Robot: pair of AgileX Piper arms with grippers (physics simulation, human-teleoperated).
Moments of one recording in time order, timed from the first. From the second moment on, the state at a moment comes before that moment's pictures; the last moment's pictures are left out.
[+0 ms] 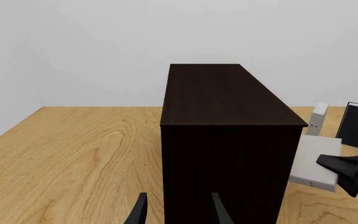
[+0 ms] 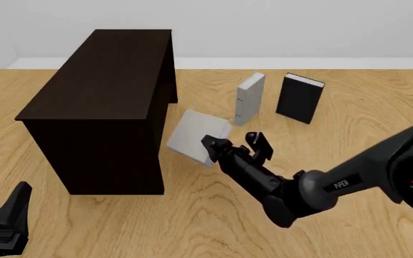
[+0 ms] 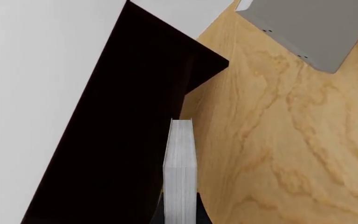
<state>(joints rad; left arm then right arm) 0.00 0.01 0.00 0.00 0.00 0.65 1.97 -0.72 -1.05 1.03</state>
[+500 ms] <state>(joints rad) 0.00 0.01 0.00 0.00 0.00 0.63 2.05 -0.79 -1.05 1.05</state>
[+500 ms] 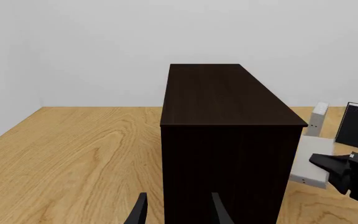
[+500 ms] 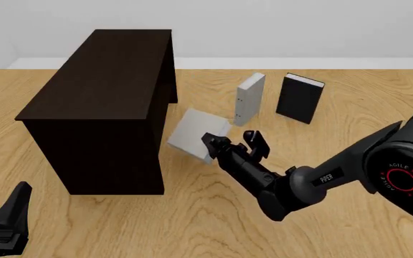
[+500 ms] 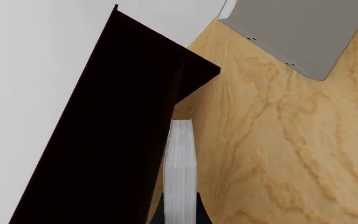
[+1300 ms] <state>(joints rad) 0.00 0.01 0.00 0.00 0.00 0.58 2.21 -0.89 -1.11 1.13</state>
